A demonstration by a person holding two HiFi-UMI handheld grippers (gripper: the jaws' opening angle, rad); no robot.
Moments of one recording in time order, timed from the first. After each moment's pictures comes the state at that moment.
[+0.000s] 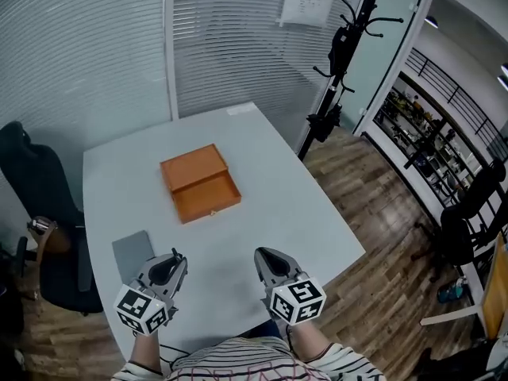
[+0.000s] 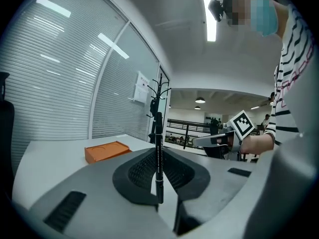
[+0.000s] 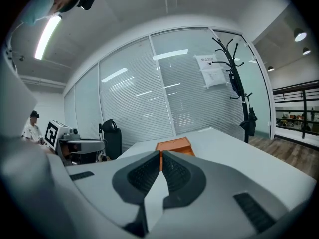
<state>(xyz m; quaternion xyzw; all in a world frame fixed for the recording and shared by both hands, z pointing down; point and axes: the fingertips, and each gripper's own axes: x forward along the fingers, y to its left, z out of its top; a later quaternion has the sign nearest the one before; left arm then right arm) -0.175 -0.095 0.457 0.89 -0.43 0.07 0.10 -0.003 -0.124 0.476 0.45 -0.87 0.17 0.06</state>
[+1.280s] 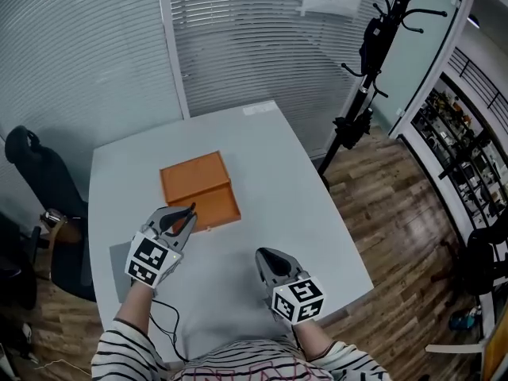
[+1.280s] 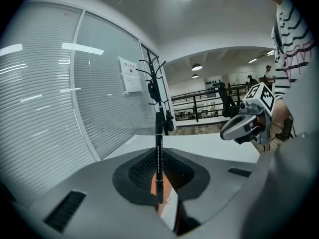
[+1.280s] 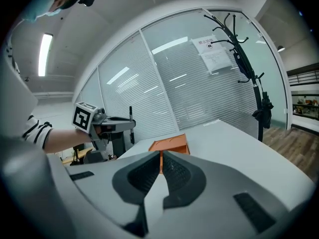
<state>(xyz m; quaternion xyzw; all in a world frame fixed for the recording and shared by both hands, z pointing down) -0.112 -0.295 0.449 0.86 -0.45 0.25 -0.02 0.042 -0.241 0.505 0.37 -0.90 0.21 0.07</state>
